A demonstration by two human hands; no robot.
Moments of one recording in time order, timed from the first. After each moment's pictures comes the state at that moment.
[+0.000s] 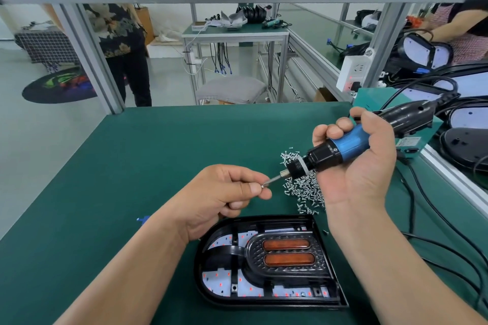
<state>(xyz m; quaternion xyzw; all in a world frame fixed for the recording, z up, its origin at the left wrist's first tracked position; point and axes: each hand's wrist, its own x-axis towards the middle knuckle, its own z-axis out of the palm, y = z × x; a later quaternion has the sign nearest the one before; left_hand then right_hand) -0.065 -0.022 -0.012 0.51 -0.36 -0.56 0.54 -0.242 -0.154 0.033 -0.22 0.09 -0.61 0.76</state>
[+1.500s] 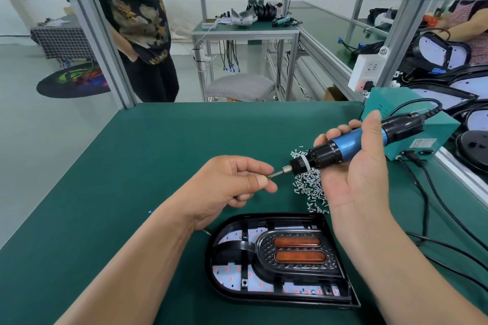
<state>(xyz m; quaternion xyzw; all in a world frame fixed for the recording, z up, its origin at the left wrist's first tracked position) -0.057 -0.018 -0.006 0.56 -0.40 -0.49 0.53 -0.230 -0.154 0.021 -0.21 0.20 -0.60 0.75</state>
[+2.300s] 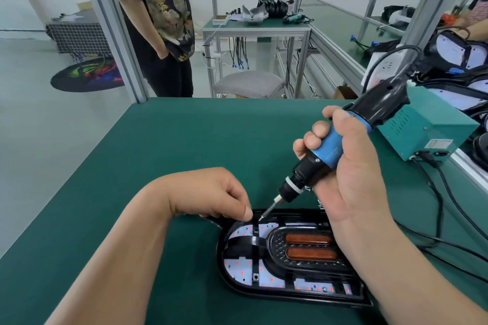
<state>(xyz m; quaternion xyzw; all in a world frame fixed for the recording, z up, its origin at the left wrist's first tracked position) -0.026 0.015 0.018 0.67 -0.53 -0.48 0.18 -0.217 -0.119 0.032 -0.38 0.11 -0.49 0.78</state>
